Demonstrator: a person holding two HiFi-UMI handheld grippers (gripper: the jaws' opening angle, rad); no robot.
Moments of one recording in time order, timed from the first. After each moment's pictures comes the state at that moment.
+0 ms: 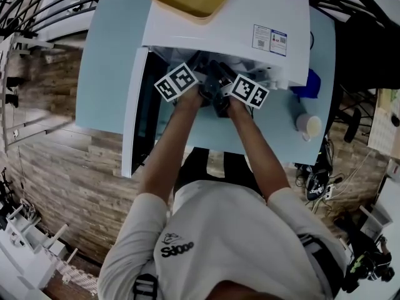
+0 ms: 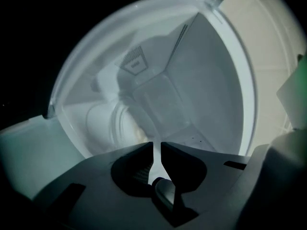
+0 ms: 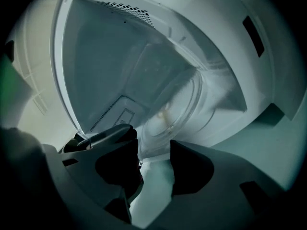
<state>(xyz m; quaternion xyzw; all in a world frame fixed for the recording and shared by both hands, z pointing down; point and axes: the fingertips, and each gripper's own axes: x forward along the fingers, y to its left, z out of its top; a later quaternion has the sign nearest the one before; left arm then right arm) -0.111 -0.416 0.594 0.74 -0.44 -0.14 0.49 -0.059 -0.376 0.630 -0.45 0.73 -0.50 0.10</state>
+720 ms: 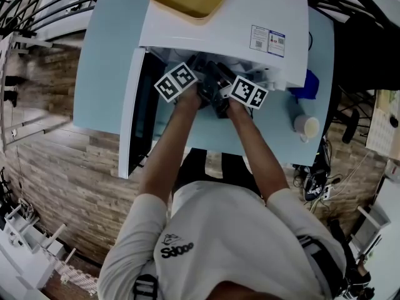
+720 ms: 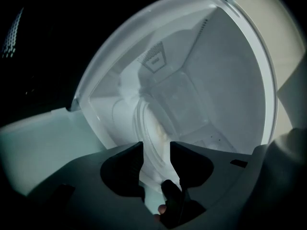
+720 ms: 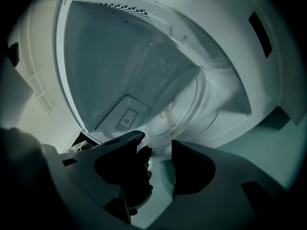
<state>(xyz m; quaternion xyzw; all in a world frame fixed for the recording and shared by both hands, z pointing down) -0.122 -0.411 0.629 0.69 -0.50 -0.09 0.52 -0.061 -0.375 0.627 -0.43 0.75 -0.50 0.10</state>
